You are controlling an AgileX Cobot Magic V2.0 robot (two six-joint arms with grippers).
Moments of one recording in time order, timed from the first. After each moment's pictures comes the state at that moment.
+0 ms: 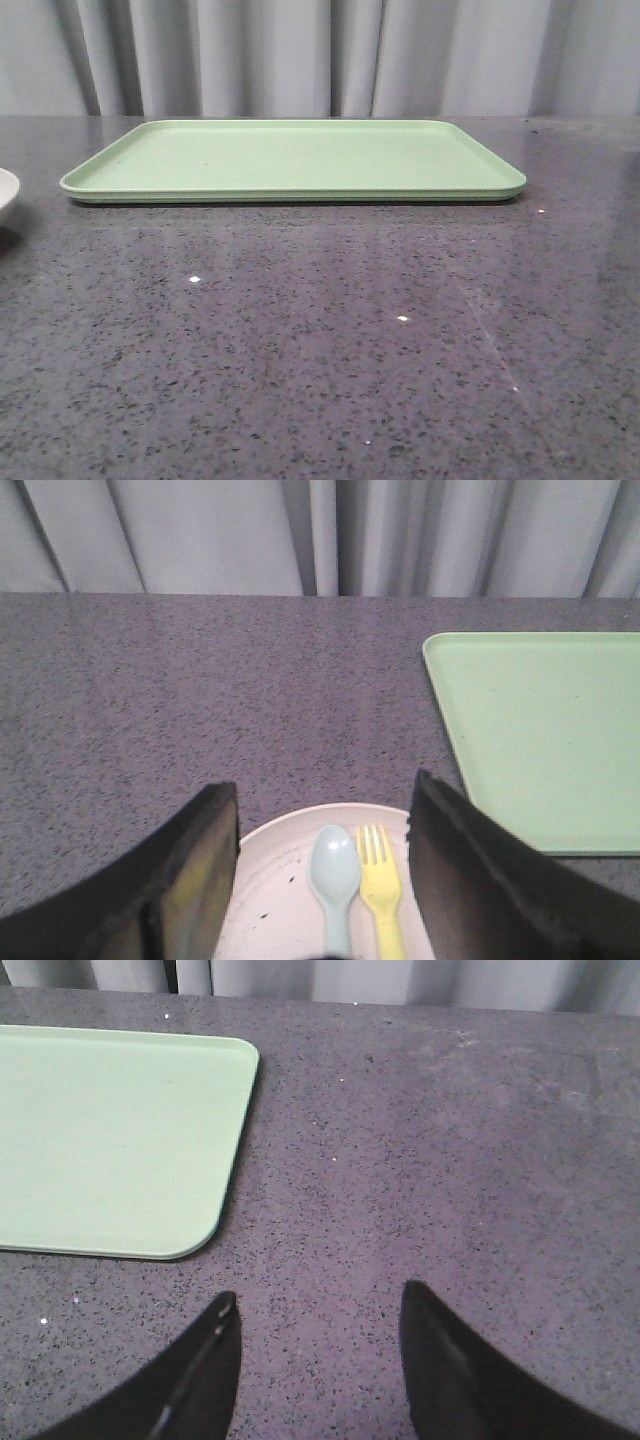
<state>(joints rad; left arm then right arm) 0.04 0.61 -0.68 -0.03 0.48 -0.04 0.05 0.67 -0.75 0.10 0.59 -0.03</state>
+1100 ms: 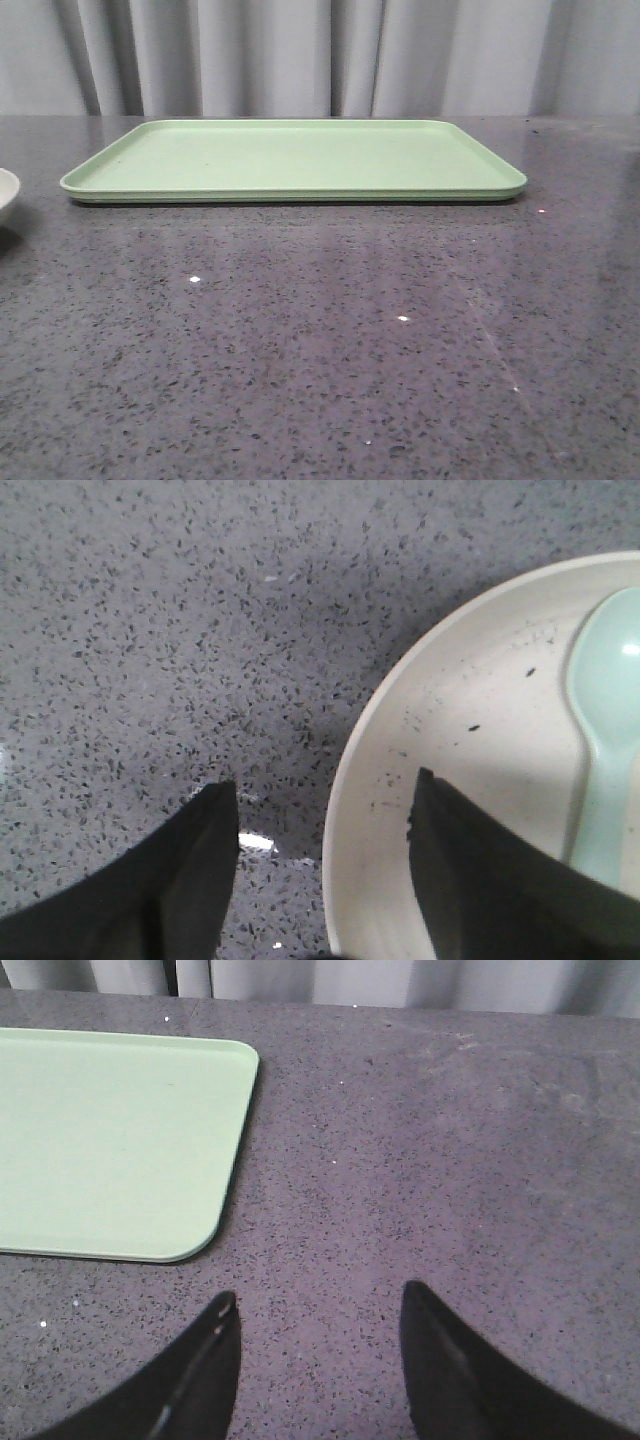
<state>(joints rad) 0.23 1.29 -1.01 0.08 0.93 -0.07 0.05 0.67 -0.75 0.10 0.59 -0.03</state>
